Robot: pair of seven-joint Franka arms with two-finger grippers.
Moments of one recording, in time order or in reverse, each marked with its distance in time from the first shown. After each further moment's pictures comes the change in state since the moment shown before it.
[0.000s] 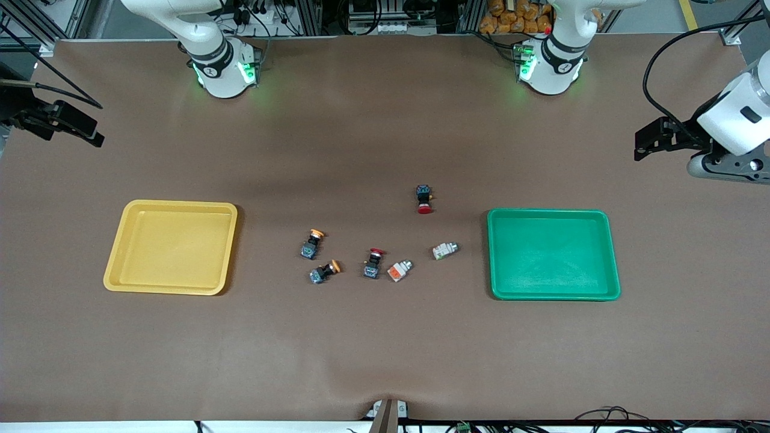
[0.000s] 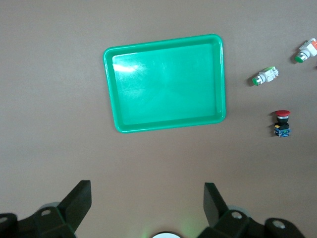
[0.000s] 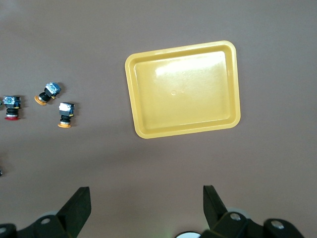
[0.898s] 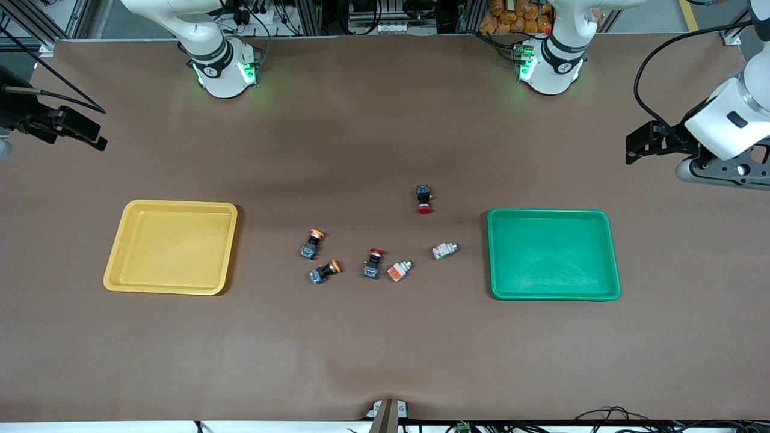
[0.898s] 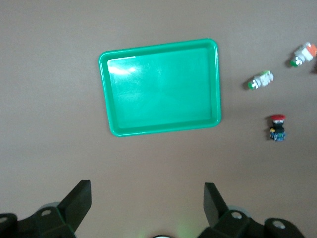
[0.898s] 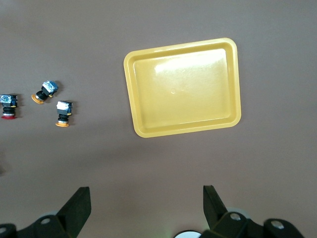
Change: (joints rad) left arm -0.021 0.046 -0.011 0.041 0.000 0.007 -0.056; right arm 0.000 0.019 0.000 0.000 0.000 0.000 0.000
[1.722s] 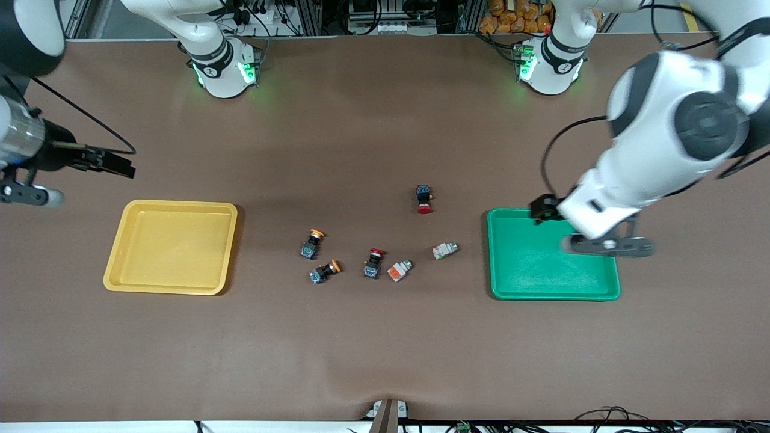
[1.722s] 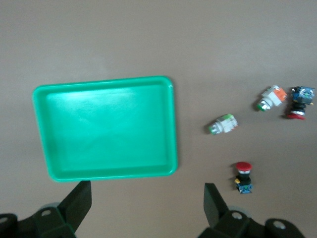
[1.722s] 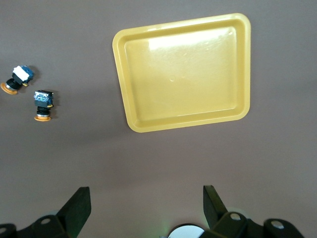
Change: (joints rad) left arm -0.221 0.268 -0.008 0.068 -0.001 0.243 -0.199; right arm 0.018 0.152 0.001 -0.010 0.000 0.021 0.006
